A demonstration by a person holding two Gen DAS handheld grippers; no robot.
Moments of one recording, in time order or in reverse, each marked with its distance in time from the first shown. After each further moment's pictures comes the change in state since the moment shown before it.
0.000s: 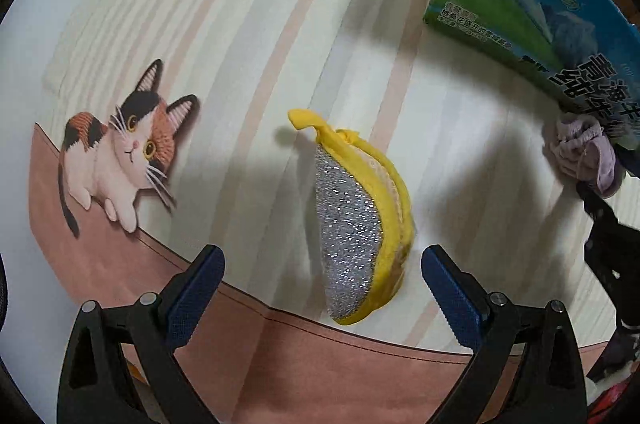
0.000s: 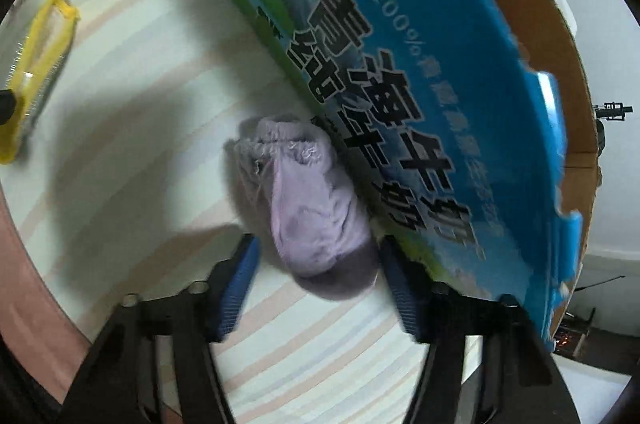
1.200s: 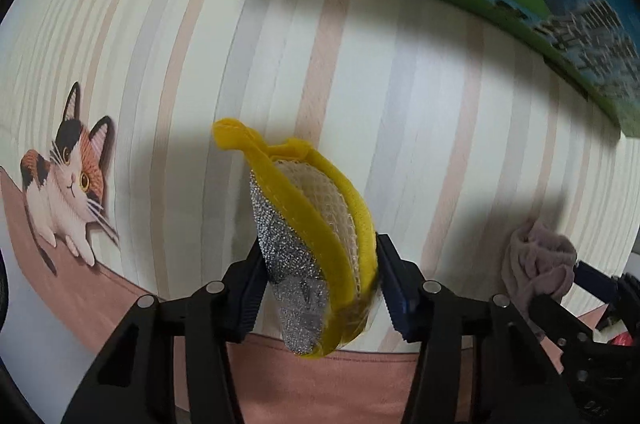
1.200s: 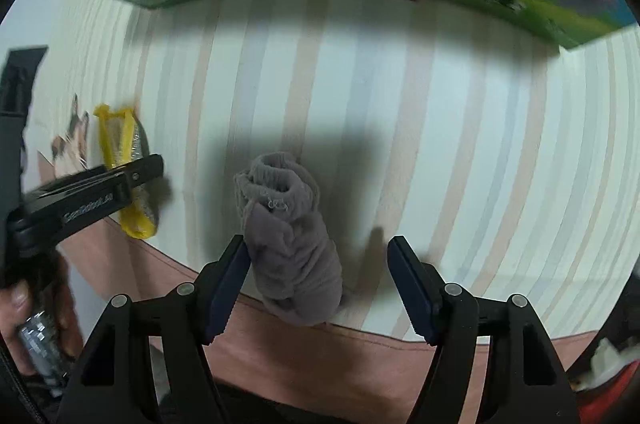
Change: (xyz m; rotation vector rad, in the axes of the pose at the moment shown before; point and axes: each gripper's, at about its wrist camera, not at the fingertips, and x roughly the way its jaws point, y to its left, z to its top) left arm 0.045 0.004 0.014 0.158 0.105 -0.070; right arm -0.002 -0.037 -0.096 0.700 0.197 0.652
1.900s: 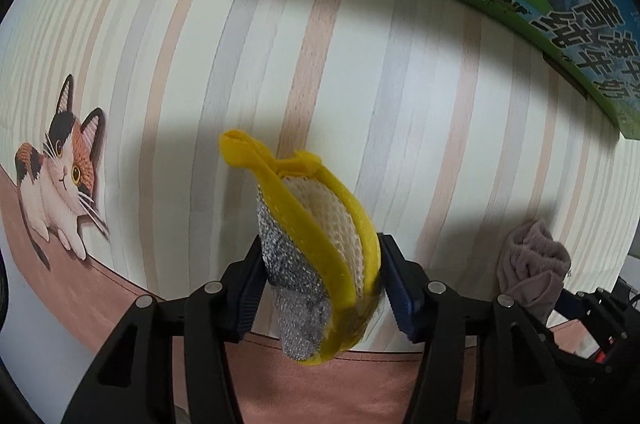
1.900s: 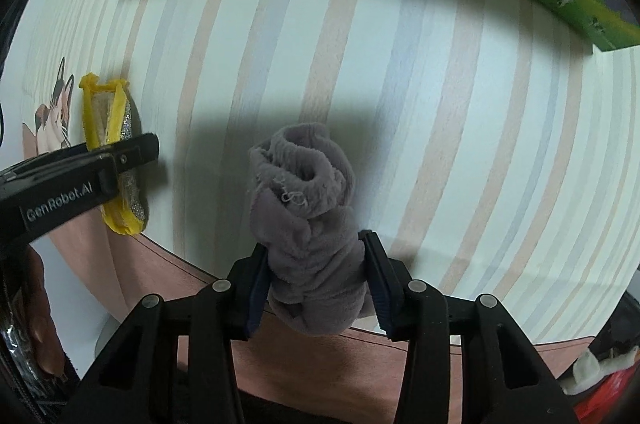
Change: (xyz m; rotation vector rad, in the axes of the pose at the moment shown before) left arm 0.000 -0.033 0.006 -0.021 0.016 -0.022; right arm 0.035 0.039 0.002 -0.036 0.053 -0.031
